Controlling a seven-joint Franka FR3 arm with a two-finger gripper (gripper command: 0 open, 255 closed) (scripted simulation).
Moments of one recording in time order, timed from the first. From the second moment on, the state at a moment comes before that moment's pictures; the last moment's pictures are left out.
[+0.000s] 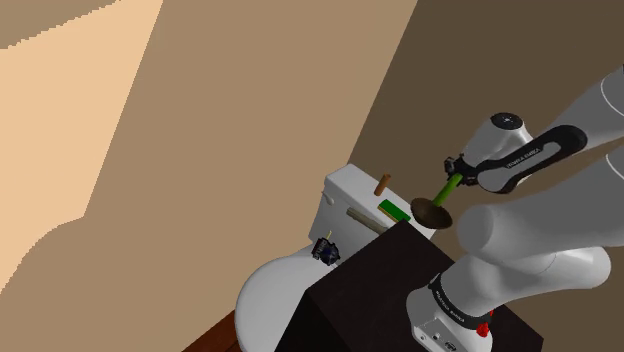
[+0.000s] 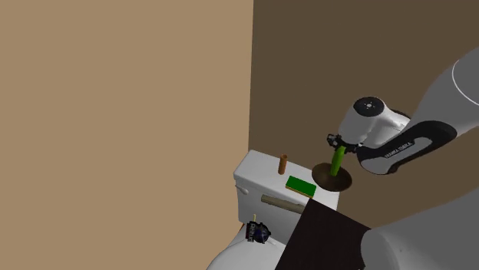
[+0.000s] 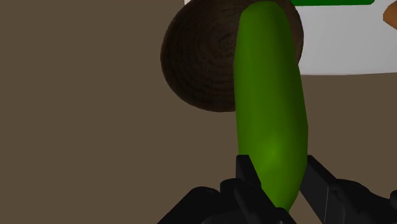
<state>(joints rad) -0.90 -0.16 -0.31 -2.72 -1.17 2.97 1.36</state>
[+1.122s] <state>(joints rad) -0.98 0.11 -0.30 -2.55 -1.91 3.09 2.09</state>
